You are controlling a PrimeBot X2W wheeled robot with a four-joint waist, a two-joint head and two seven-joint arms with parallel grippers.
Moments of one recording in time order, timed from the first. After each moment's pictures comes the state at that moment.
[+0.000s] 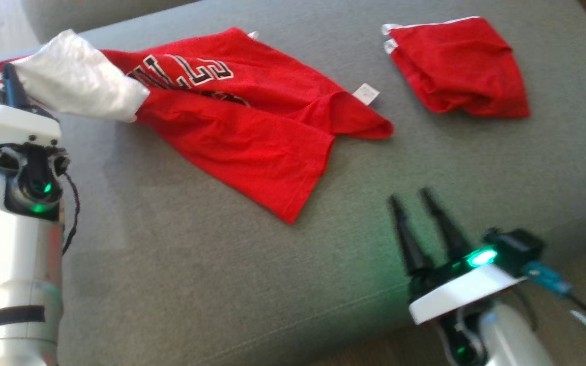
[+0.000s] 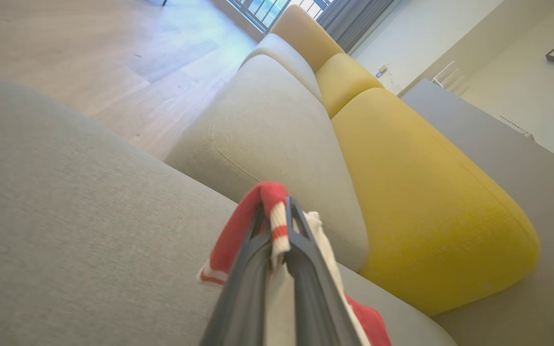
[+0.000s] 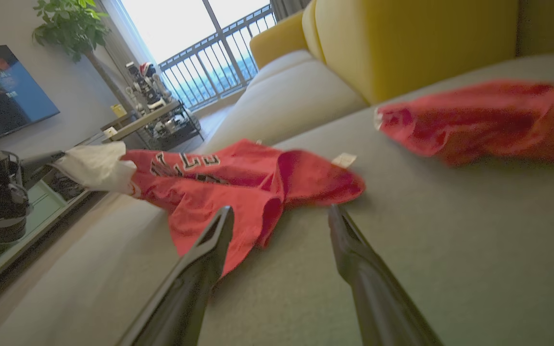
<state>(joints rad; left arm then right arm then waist) -0.66 0.21 -0.02 0.63 -0.88 0.11 -0.14 -0.11 -0.04 0.20 0.22 0.44 0.13 -0.25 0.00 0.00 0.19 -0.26</state>
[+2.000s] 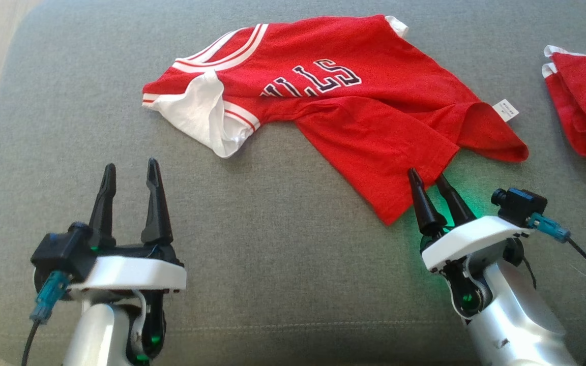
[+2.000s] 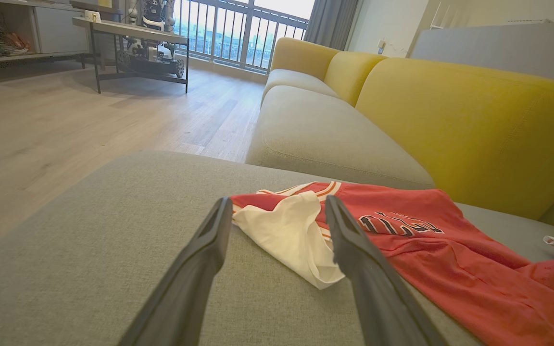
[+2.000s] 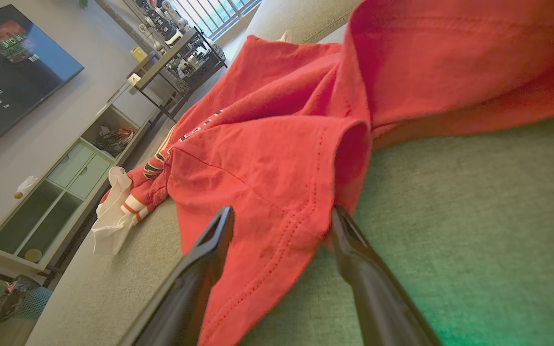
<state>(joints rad) -0.08 0.05 -0.15 0.03 -0.29 0.06 -0.26 -0.40 -0.06 0.18 0.69 0.66 0.13 -0.25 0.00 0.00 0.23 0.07</state>
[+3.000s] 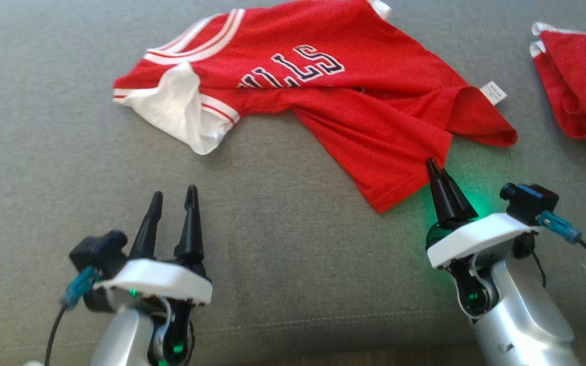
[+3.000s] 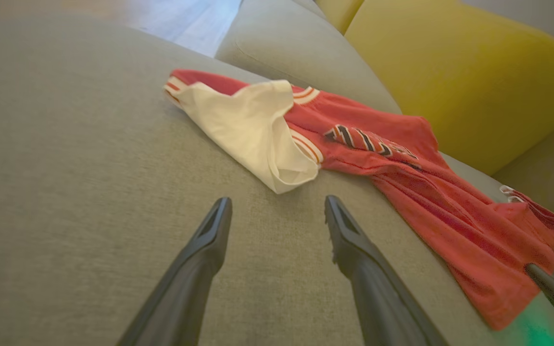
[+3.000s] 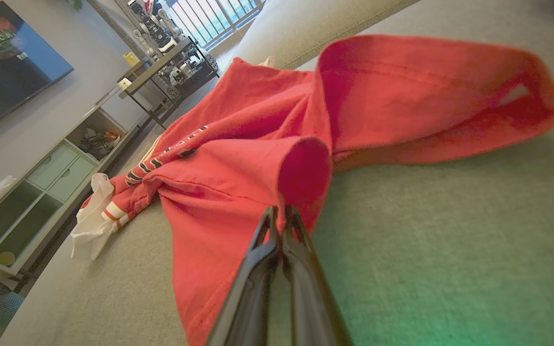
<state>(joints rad) -0.09 0.05 -0.24 0.17 -0.48 0.04 -0.23 -0.36 -0.06 0.14 0.57 0.57 0.13 -0.25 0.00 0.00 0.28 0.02</state>
